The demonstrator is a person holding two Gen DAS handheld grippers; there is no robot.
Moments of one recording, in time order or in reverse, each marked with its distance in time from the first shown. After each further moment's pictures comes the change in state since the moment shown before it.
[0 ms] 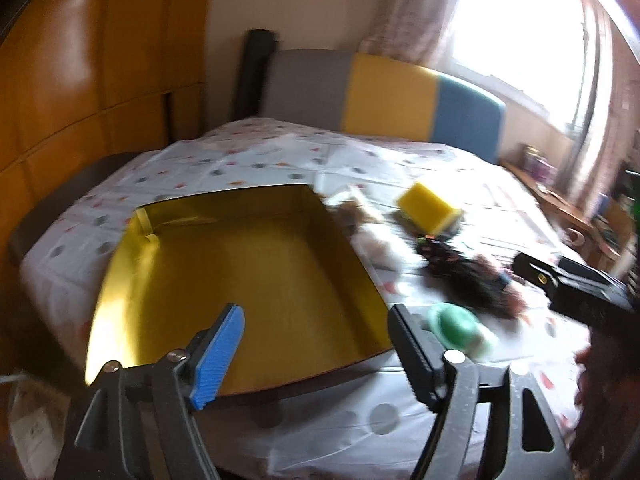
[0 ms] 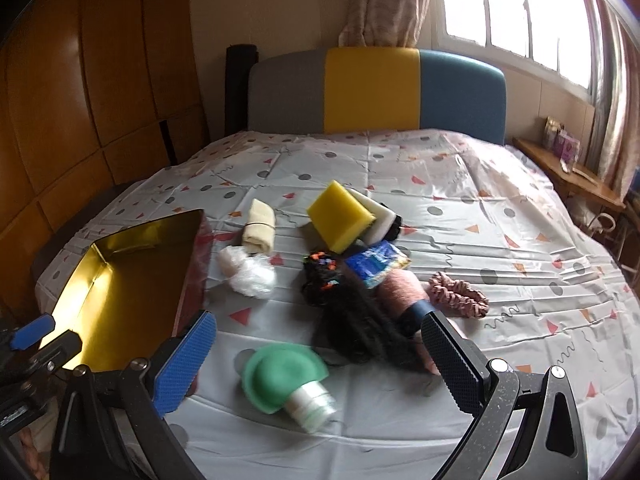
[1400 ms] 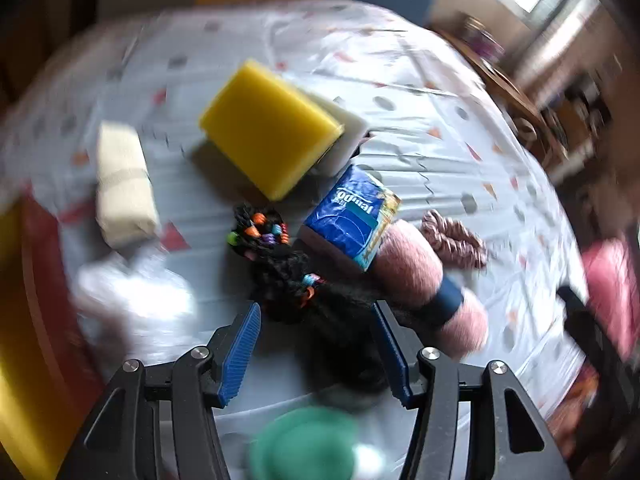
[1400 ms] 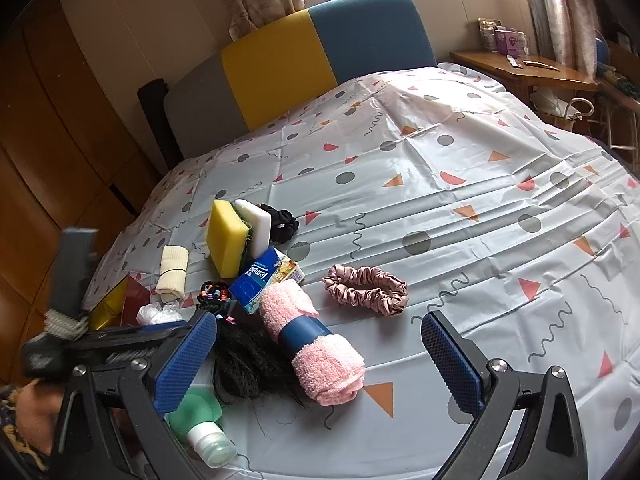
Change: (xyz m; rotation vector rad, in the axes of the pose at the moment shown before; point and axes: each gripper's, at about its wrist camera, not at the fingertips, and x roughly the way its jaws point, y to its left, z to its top) left arm 0.220 -0.166 0.076 0.124 0.573 -0.262; right arm 0.037 -0.148 0.004 0.369 0.066 0.025
